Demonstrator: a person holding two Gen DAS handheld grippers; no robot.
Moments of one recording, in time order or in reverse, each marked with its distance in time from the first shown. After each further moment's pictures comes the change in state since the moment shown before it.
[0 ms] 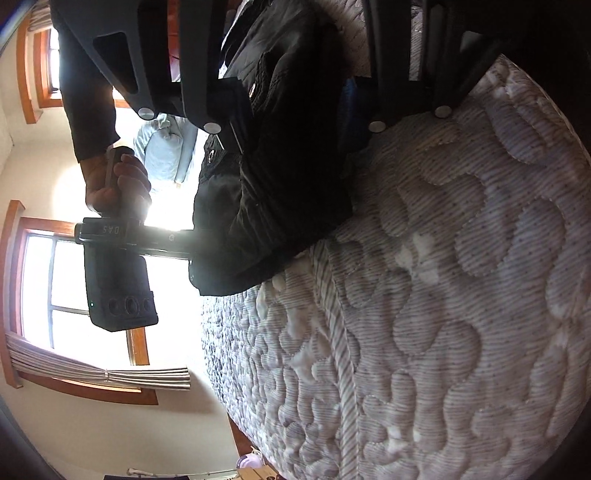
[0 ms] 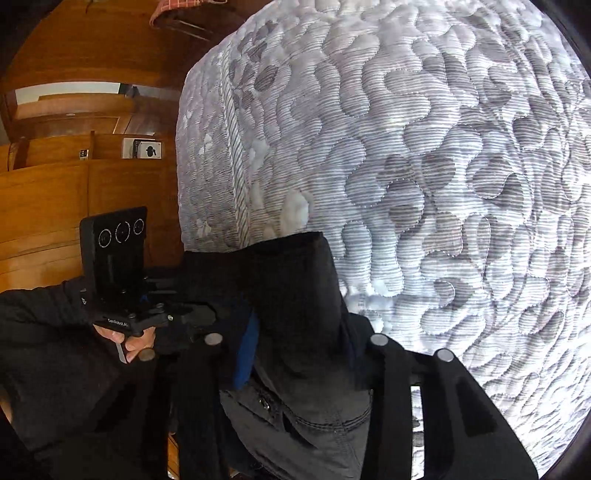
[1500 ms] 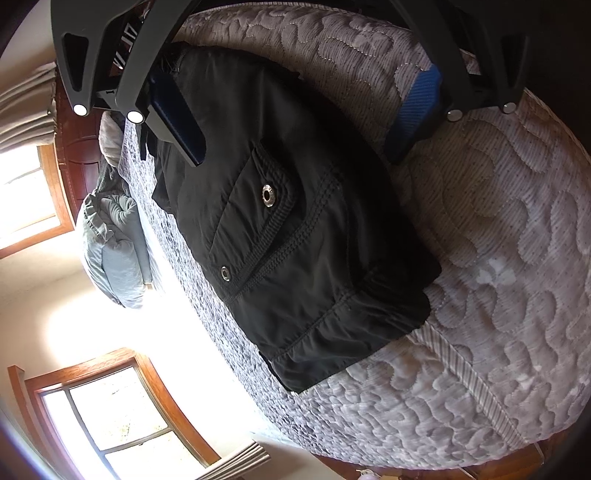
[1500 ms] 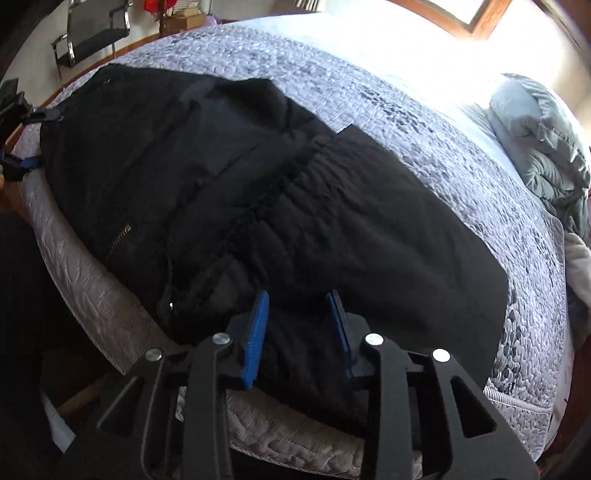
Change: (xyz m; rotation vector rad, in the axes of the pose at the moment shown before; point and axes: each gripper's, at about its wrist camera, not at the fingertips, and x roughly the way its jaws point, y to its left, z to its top) left arm 0.014 -0.054 -0.051 0.496 0.129 0.165; right arm 0.163 0.140 -0.446 0.826 -0.712 -0.913
